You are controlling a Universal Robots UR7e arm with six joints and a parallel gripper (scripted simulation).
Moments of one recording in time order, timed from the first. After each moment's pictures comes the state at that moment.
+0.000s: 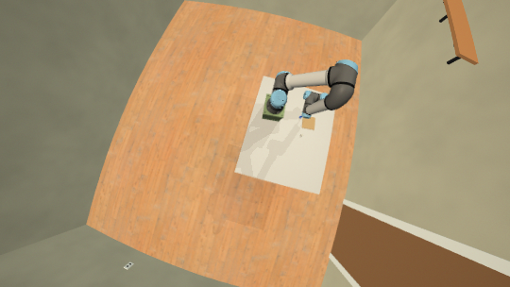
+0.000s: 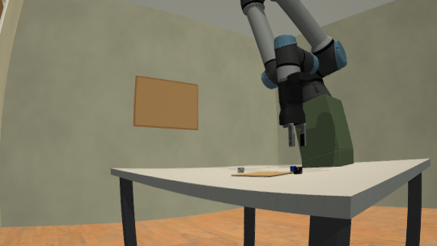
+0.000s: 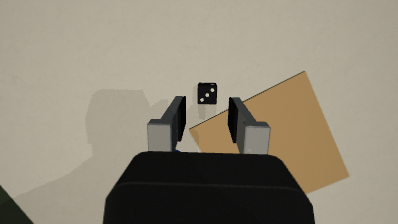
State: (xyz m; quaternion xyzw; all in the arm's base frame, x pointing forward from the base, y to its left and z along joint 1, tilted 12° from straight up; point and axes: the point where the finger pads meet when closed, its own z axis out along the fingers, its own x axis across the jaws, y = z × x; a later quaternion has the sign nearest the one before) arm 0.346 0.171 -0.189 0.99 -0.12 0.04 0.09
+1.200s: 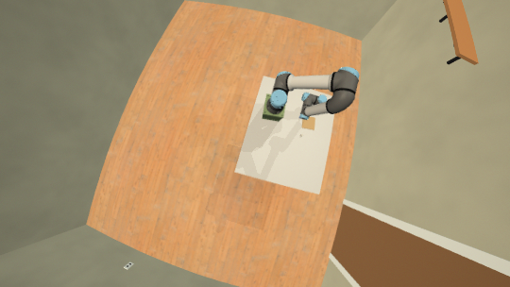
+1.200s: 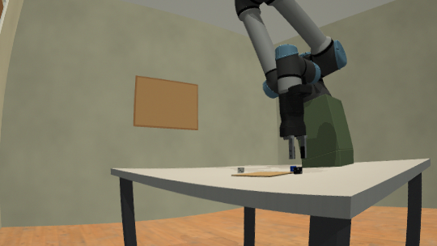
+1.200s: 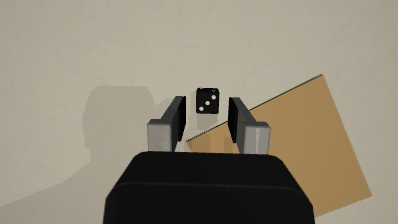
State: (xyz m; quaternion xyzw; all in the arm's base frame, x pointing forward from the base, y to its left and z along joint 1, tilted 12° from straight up) arm 0.348 0.164 -0.224 0.99 -0.12 0.04 0.09
